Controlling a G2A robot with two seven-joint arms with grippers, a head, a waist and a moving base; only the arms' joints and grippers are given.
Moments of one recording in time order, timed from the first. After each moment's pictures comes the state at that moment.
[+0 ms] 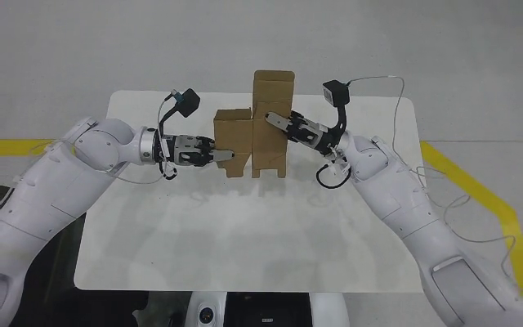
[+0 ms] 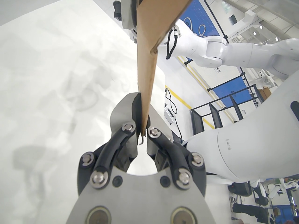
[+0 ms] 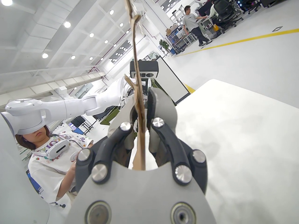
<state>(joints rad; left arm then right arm) 0.49 -0.71 -0.59 -1.39 -0.38 -0.82 -0.89 -0.62 -1.25 0.80 -1.04 0.17 -1.01 0.45</state>
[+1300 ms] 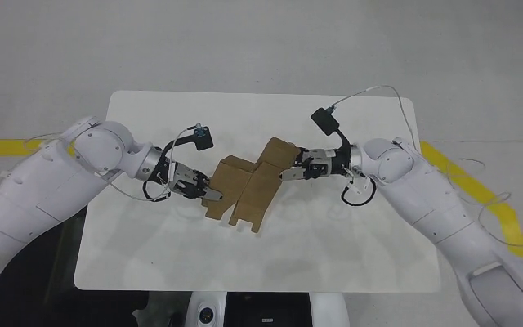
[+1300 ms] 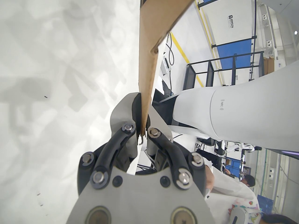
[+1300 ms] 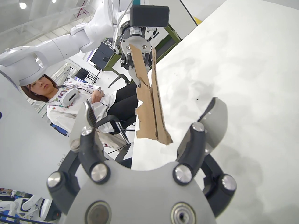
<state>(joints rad) 0.32 -0.61 -0.34 -1.51 -0.49 -0.60 -1.22 -0.58 -1.04 0.63 -1.20 0.36 -0.95 0.87</state>
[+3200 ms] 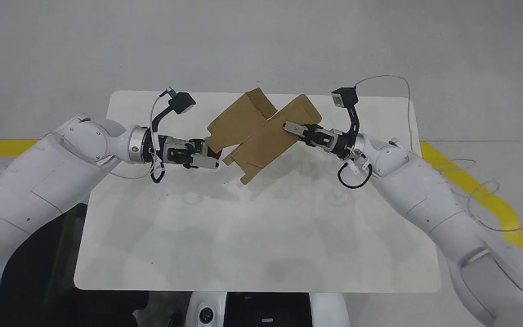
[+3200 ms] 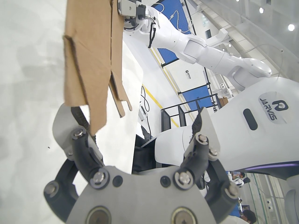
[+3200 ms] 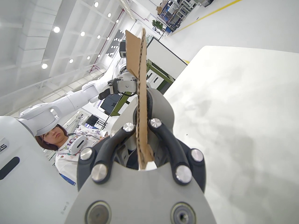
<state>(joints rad) 0.31 -0.65 -0.32 -1.35 -0.78 -0.77 -1.05 -0.50 -1.10 0.51 -0.97 0.56 -0.97 0.61</state>
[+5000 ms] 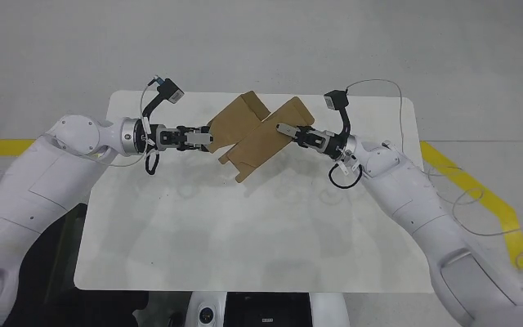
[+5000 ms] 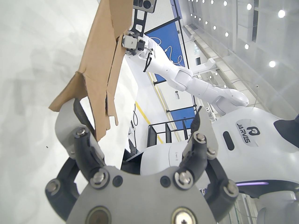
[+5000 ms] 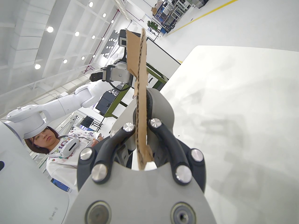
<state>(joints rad) 0.44 -0.70 -0.57 -1.27 -0.83 -0.57 -1.13 -0.56 -1.20 0.68 -0.90 0.44 -0.96 0.68</state>
